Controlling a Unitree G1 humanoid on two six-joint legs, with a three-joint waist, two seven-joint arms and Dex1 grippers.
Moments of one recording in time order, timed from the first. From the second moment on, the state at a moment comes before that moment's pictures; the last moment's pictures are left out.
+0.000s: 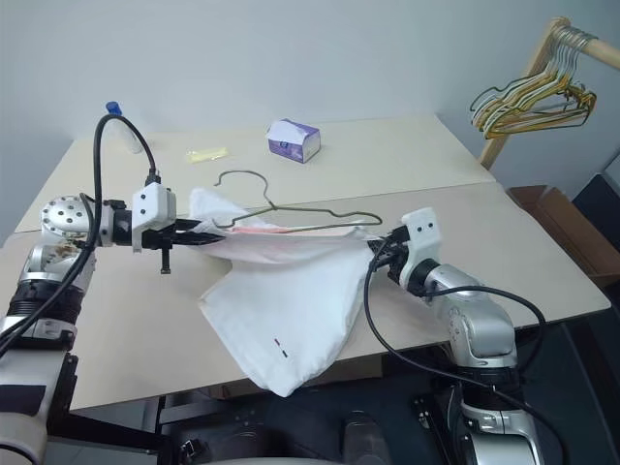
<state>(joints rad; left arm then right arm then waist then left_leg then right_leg) -0.72 0.76 -0.08 0.57 -0.16 -0.17 -1.40 -0.30 -0.40 -0.10 -0.20 0.38 0.66 0.43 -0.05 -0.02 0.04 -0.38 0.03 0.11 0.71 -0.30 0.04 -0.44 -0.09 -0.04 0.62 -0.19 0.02</state>
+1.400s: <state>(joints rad) -0.64 0.84 -0.15 0.53 -0.16 -0.13 -1.30 -0.30 -0.35 -0.12 -0.14 0.46 0.63 0.31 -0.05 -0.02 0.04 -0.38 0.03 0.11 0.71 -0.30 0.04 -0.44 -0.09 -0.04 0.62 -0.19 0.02</state>
